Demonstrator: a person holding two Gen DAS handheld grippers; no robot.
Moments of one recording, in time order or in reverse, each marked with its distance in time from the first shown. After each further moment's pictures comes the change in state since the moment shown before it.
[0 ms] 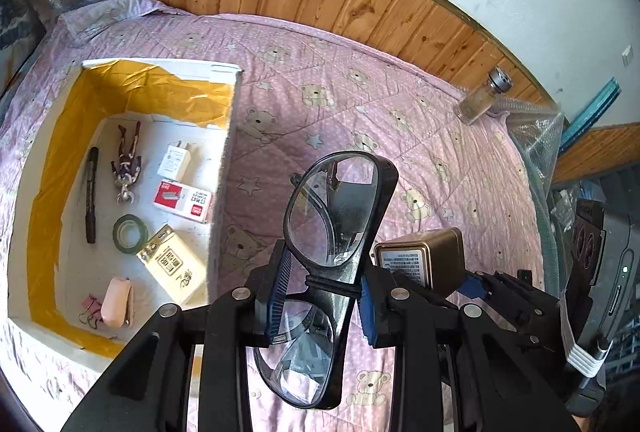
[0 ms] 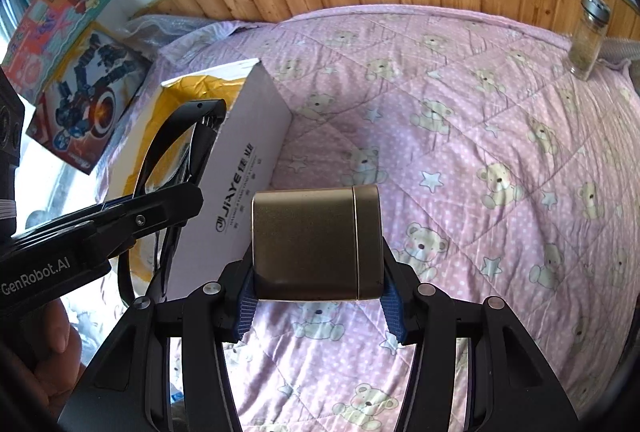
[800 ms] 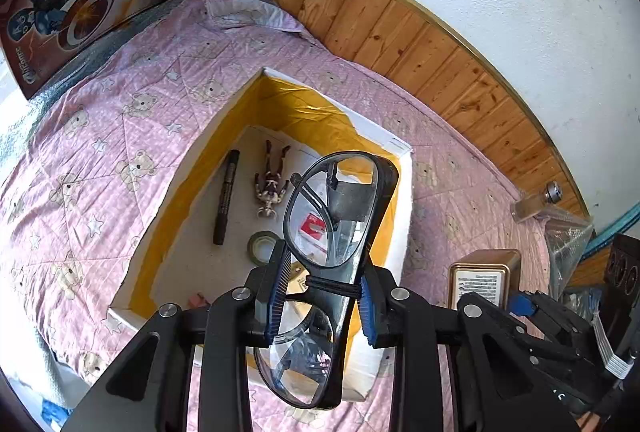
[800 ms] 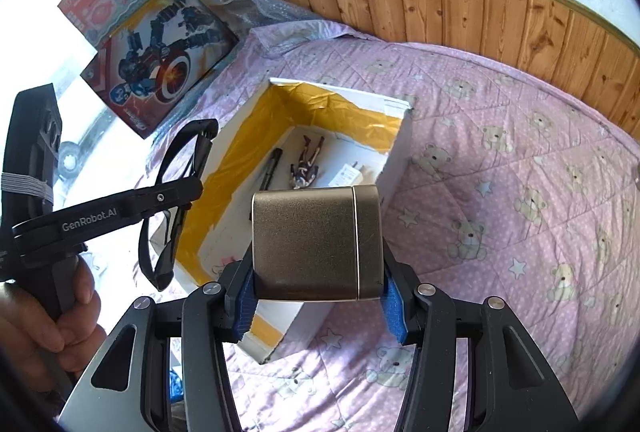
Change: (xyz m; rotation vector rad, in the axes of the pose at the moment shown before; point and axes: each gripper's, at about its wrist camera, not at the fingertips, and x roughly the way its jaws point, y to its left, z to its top) left arm -0.068 0.145 -0.001 -0.308 -0.159 0.114; right arm 0.015 0.116 0.040 -0.266 0.002 0.132
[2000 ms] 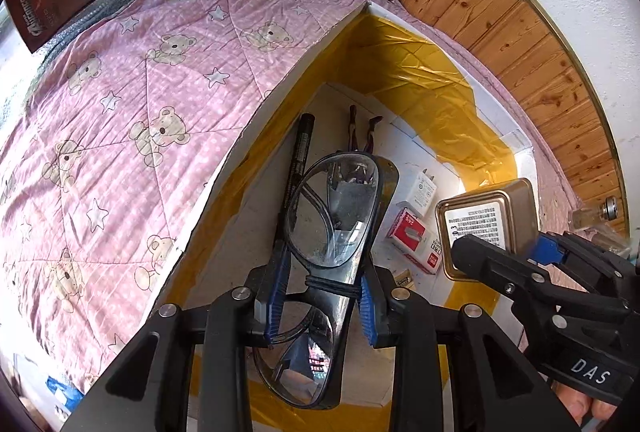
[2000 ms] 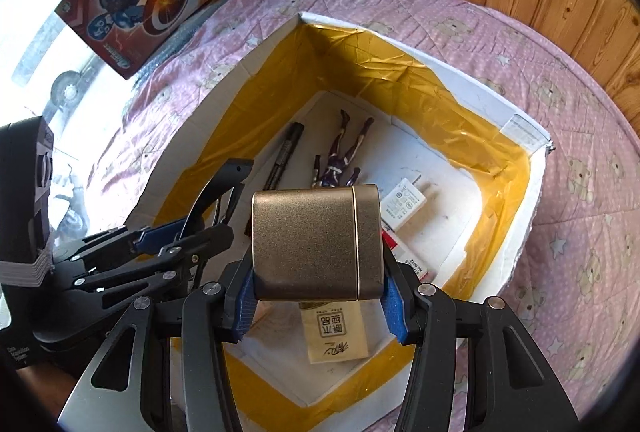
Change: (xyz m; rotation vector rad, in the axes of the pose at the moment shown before) left arm 0.093 0.069 0.012 -0.084 0.131 0.127; right arm 0.155 0.035 0.062 -0.132 0.265 -0.001
